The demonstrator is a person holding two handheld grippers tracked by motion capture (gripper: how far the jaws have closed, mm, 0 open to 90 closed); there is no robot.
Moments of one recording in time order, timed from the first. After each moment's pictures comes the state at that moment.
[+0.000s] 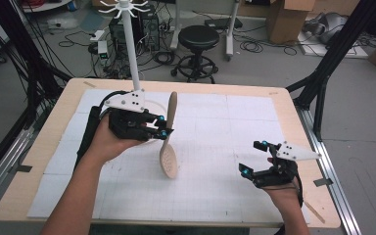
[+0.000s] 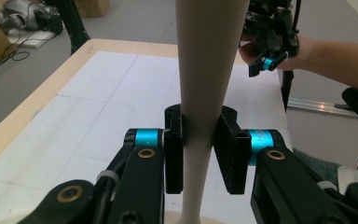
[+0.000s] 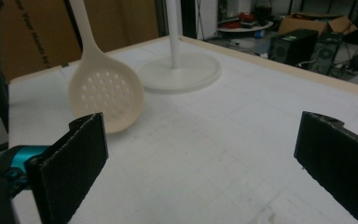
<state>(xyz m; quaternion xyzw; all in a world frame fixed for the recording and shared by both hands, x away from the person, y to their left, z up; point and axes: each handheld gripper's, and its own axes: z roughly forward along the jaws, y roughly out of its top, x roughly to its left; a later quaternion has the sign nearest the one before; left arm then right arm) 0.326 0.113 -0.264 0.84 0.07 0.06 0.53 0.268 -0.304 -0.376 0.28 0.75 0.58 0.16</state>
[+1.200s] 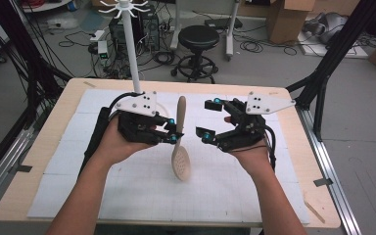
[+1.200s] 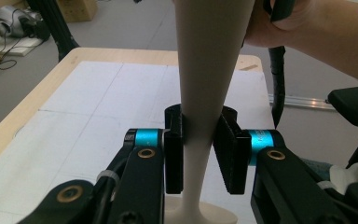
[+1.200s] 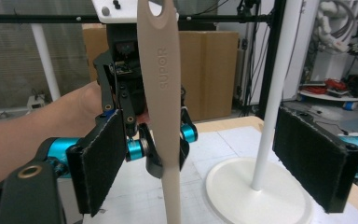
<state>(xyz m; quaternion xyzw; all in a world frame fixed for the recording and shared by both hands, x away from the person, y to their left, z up) 0.314 0.090 -0.254 0.85 0.05 0.05 0.53 0.303 -0.194 -0.256 0.12 0.73 0.67 0.09</state>
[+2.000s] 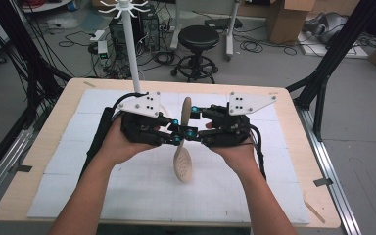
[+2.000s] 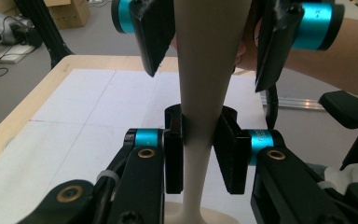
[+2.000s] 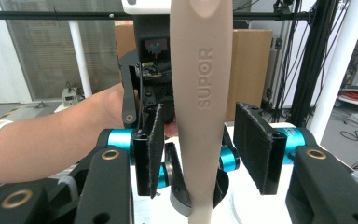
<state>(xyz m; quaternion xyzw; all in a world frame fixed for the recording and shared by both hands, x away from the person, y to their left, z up) 0.312 0.084 -0.252 0.84 0.03 0.05 0.53 0.306 -0.164 -0.257 0.07 0.74 0.67 0.05</state>
